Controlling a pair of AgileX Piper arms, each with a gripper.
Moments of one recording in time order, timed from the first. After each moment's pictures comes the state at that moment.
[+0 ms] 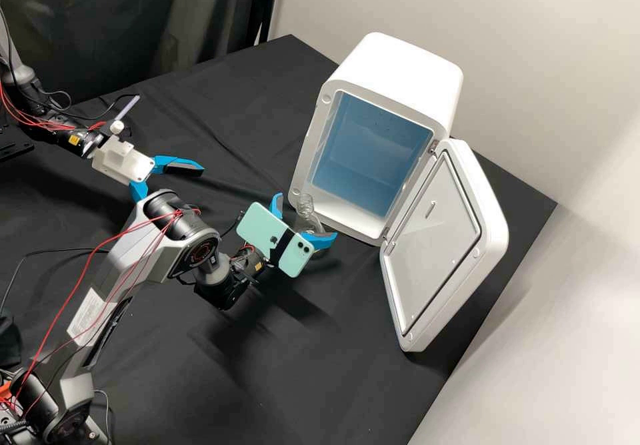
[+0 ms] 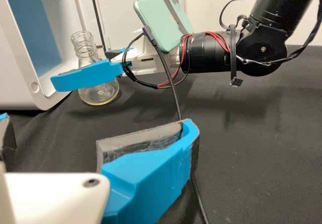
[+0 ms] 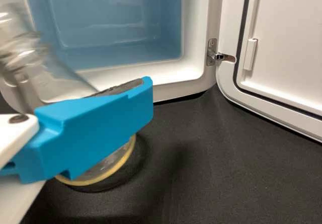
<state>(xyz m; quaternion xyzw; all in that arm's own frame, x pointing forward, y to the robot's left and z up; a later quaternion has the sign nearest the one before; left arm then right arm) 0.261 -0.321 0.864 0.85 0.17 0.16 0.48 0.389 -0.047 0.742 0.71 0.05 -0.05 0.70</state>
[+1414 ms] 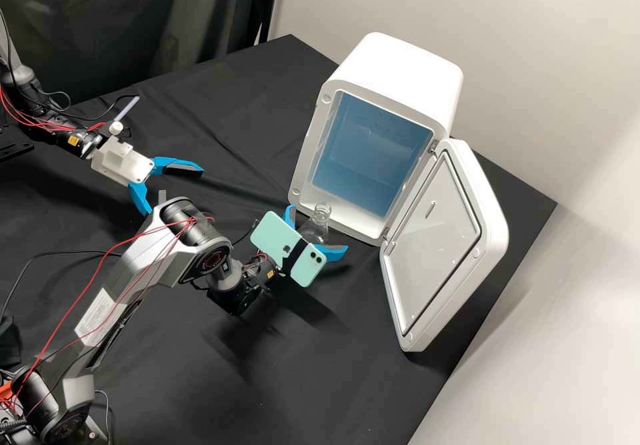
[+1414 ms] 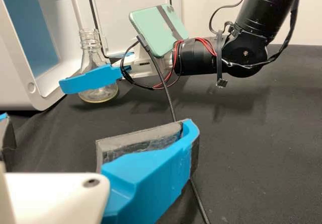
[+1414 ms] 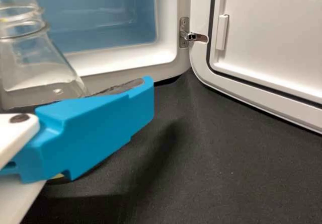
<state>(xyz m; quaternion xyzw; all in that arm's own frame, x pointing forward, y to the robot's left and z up) 0.262 -0.323 0.863 0.85 0.17 0.15 0.48 0.403 -0.073 0.747 0.71 0.03 -0.07 0.70</state>
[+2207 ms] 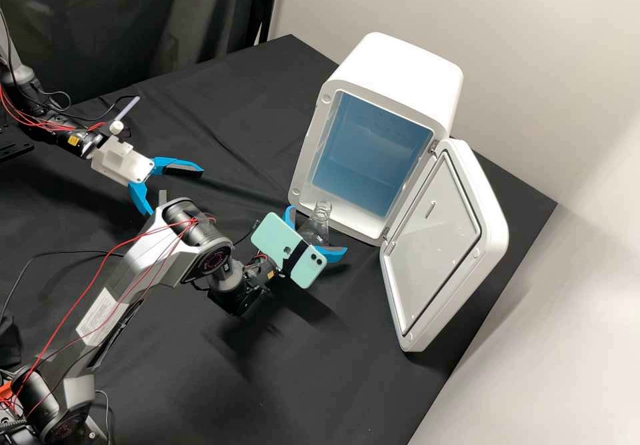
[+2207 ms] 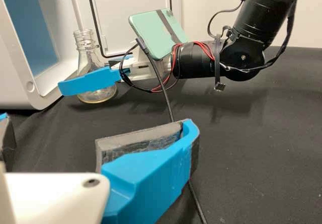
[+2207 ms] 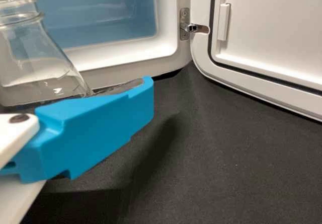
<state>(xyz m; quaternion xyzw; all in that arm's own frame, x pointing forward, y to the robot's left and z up) 0.262 -0.323 0.863 0.85 0.17 0.15 0.48 0.405 -0.076 0.744 0.72 0.03 -0.08 0.69</state>
